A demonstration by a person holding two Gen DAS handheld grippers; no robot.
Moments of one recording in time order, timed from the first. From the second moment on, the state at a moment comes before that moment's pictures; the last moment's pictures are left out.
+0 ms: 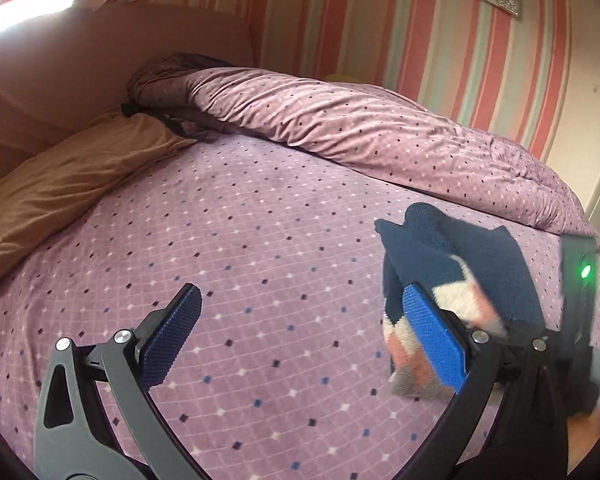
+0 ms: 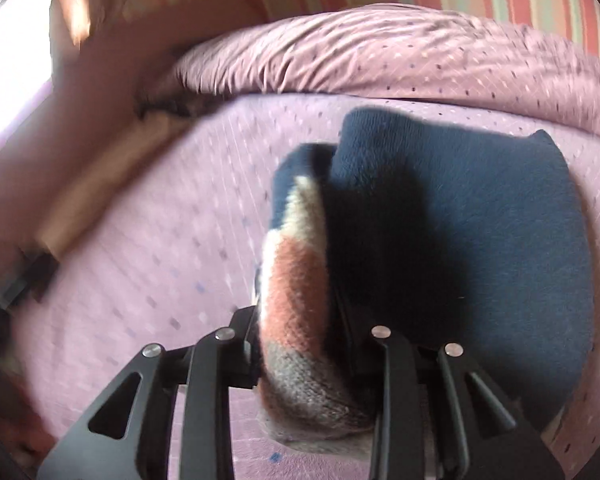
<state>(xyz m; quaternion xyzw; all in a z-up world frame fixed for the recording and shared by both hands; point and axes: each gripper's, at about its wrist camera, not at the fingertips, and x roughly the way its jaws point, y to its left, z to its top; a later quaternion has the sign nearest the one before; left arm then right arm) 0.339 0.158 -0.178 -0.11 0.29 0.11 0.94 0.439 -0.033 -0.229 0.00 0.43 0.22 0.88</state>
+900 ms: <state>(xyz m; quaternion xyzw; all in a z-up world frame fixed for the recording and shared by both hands) 0.246 0.210 -0.225 -0.18 0.29 0.11 0.93 0.422 0.000 -0.236 -0.12 0.41 0.13 0.90</state>
